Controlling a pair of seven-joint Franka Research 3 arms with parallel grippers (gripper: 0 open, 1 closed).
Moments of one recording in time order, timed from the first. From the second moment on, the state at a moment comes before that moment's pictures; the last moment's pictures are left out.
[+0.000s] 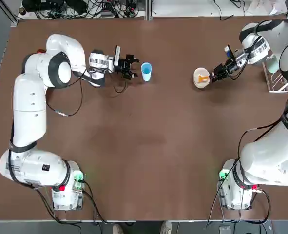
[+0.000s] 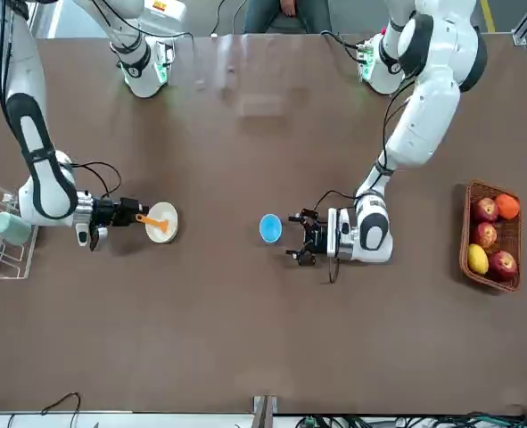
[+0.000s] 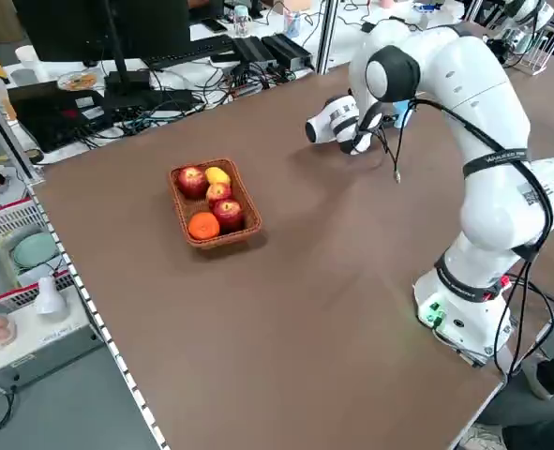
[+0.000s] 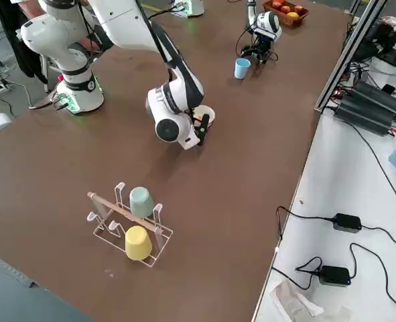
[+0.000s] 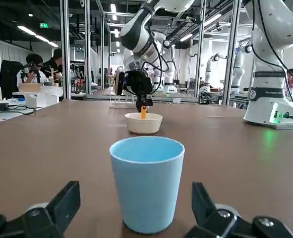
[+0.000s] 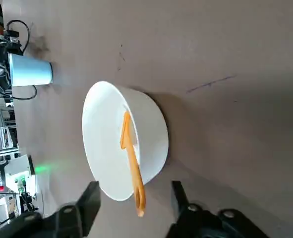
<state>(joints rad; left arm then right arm) -0.16 1.01 -0.21 -1.60 -1.58 1.84 2.58 -0.23 0.51 0.04 -2.09 0.86 1.99 -1.00</state>
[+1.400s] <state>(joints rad) -0.23 1.03 -0.17 -1.59 -1.64 1.85 2.59 -0.25 0.51 0.04 -2.09 0.89 1.97 -1.00</state>
